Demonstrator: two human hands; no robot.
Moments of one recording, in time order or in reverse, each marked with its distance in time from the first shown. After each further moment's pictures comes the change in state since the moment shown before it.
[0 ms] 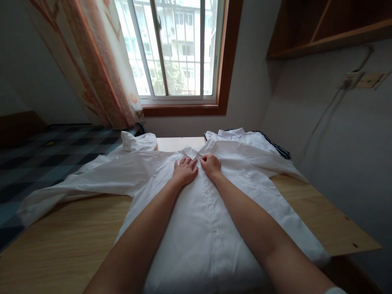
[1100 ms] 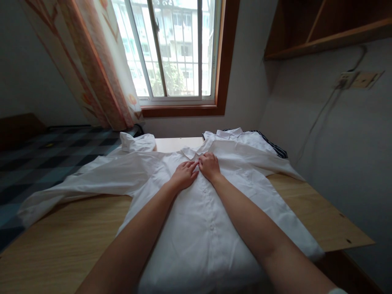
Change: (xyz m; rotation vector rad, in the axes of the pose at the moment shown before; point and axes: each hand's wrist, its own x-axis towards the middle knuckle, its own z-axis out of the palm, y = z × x) left_hand -0.013 -0.004 0.004 -0.007 0.072 0.244; right_hand -0.014 0.006 -0.007 -0.227 0.052 -0.318
